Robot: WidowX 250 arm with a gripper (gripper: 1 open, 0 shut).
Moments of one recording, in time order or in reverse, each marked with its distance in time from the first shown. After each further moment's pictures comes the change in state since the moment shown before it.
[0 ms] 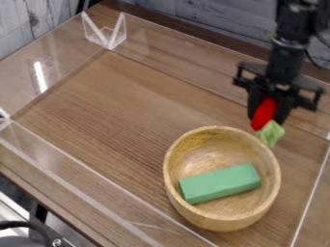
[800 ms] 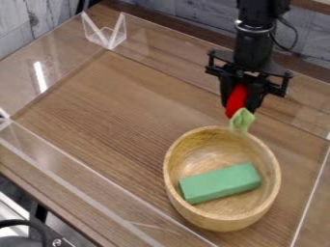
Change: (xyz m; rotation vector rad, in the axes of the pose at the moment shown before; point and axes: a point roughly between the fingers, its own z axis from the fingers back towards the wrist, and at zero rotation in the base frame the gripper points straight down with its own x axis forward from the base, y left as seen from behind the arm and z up) arm -0.009 0.028 0.003 -0.028 -0.012 -0.067
